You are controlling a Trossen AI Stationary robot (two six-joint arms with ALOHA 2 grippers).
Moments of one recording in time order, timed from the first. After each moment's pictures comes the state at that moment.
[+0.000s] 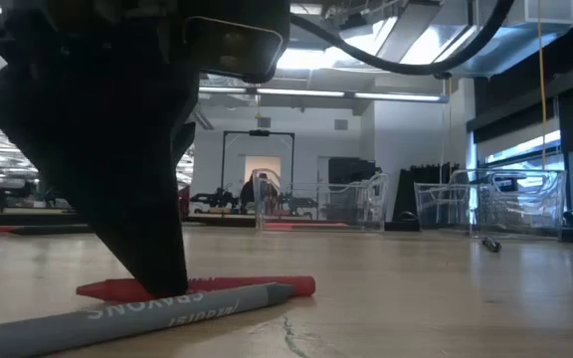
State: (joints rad) left arm -0.59 2.12 1.48 -0.62 -0.25 -0.90; right arm 0.95 1.44 1.20 -0.97 0.69 0.99
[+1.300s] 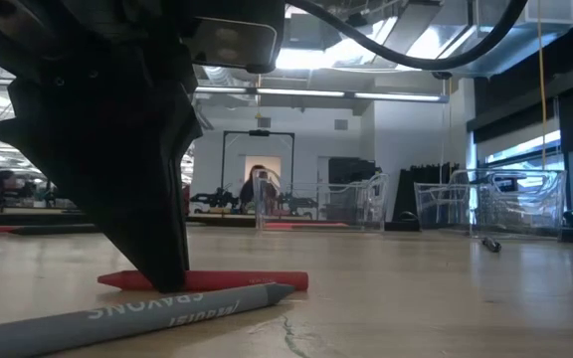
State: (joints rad) left arm -0.59 2.12 1.48 -0.64 -0.28 -0.75; right arm 0.95 1.44 1.20 -0.97 0.69 0.99
